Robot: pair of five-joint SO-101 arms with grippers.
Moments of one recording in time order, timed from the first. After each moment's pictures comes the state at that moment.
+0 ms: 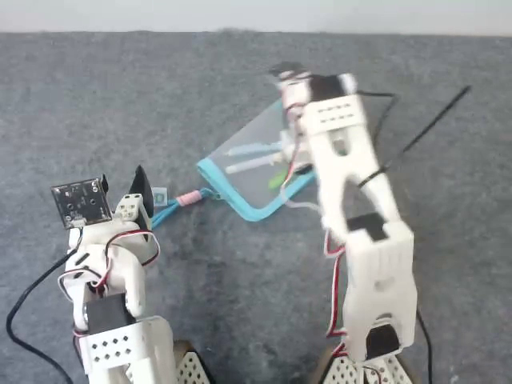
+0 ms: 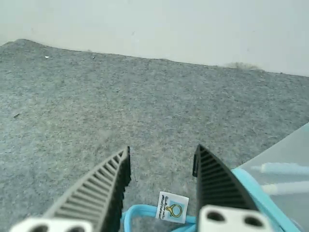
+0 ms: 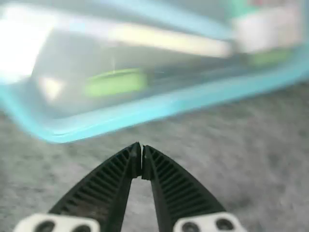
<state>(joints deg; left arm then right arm) -20.5 -85.8 83.4 37.9 4.7 -20.9 33.1 -35.6 96.4 12.9</state>
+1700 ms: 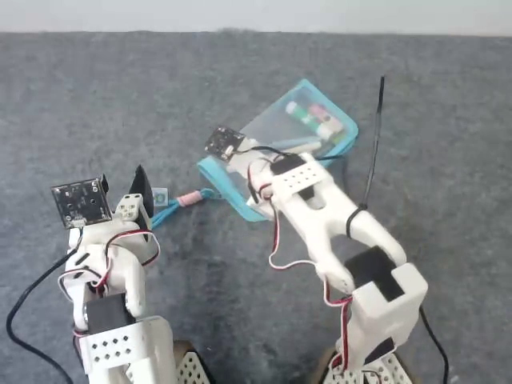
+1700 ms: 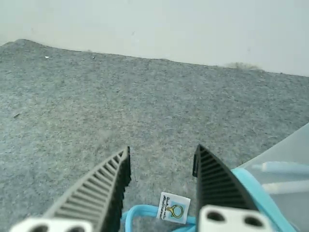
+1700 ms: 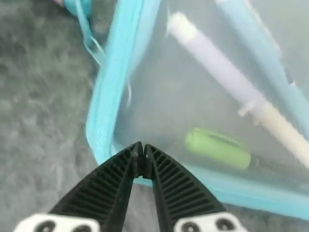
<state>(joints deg) -20.5 -85.8 83.4 37.9 4.7 -30.4 15.4 16.4 50.7 31.5</state>
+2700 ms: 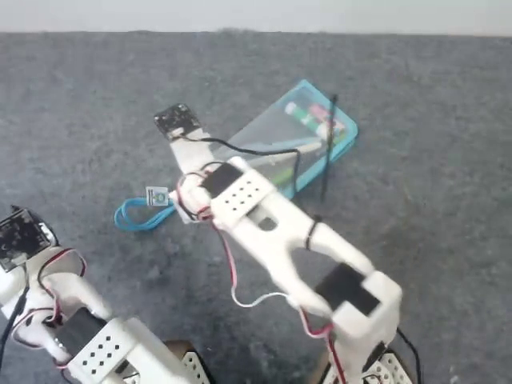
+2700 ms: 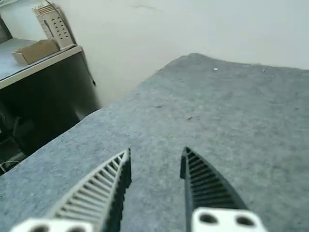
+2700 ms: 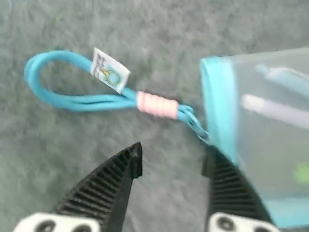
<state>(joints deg) -55.1 -85.8 87.3 26.2 -9.4 -49.8 17.1 -2.2 56.2 -12.8</state>
